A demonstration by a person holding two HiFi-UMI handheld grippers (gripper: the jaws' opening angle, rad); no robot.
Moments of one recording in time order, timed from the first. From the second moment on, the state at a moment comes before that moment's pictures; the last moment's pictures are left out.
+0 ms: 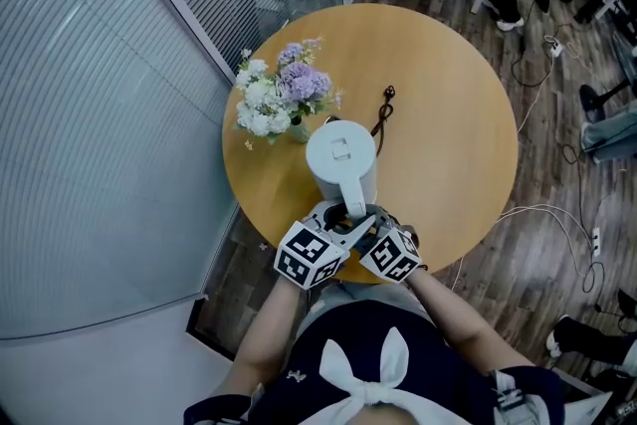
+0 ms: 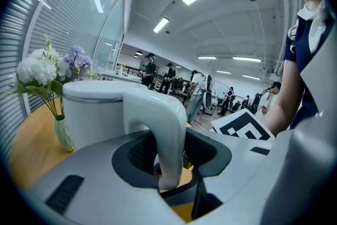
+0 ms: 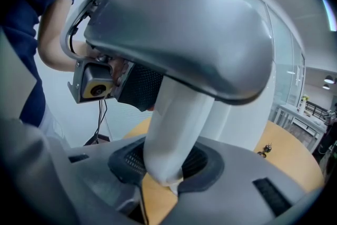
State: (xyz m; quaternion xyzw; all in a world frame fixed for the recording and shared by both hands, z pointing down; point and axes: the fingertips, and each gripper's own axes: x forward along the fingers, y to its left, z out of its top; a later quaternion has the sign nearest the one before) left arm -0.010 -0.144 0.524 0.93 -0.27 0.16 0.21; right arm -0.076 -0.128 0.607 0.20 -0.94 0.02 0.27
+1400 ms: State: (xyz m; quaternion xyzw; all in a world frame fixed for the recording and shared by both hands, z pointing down) left arm 0.010 -0.122 0.538 0.93 -0.26 0.19 0.19; right arm -0.061 -0.115 0.624 0.23 -0.93 0.02 0.29
